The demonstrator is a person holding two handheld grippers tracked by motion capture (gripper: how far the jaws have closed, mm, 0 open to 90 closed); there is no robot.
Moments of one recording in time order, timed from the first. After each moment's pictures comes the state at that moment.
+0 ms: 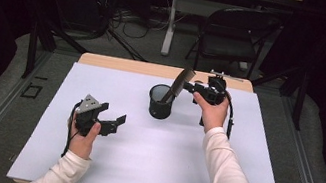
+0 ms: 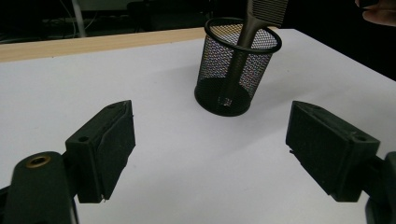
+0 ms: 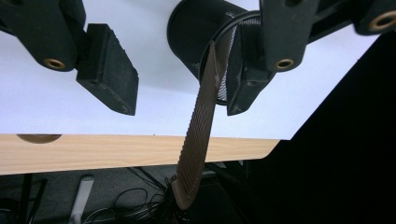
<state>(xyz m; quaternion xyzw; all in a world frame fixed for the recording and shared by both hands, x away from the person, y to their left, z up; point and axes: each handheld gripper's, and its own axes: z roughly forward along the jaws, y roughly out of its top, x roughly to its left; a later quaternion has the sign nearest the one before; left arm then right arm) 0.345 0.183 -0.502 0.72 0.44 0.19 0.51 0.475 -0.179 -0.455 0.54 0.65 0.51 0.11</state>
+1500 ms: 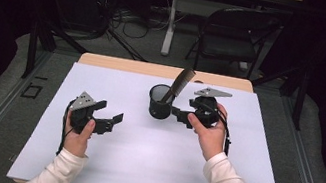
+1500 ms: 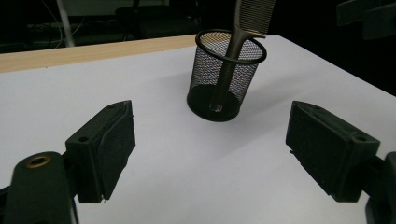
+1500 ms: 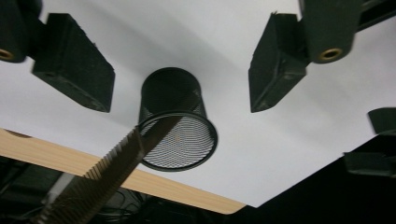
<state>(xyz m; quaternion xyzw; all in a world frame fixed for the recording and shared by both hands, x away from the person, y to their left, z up) 0.344 0.195 -0.490 0.72 0.42 0.18 0.52 0.391 -0.154 -0.440 0.42 0.77 0.46 0.16</state>
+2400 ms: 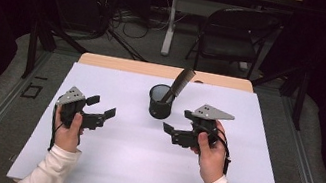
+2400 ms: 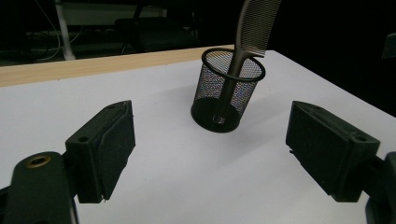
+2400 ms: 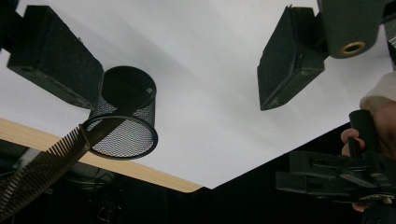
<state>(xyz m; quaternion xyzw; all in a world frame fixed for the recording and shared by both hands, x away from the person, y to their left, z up) 0.344 0.218 -0.477 0.71 0.41 0.17 0.54 0.331 -0.149 -0.437 0.35 0.76 0.52 0.16</state>
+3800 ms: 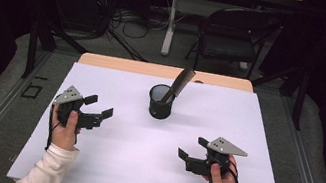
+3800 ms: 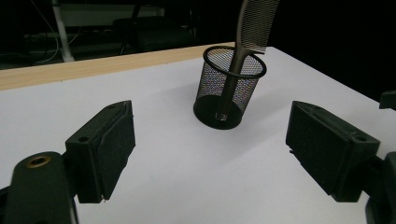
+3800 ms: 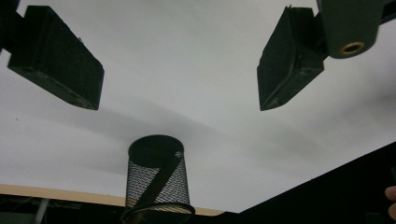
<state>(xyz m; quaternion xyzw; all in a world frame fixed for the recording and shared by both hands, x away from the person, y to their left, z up) 0.345 0.225 -0.476 0.72 0.41 0.17 0.54 0.292 -0.200 -0.511 0.40 0.74 0.52 0.17</state>
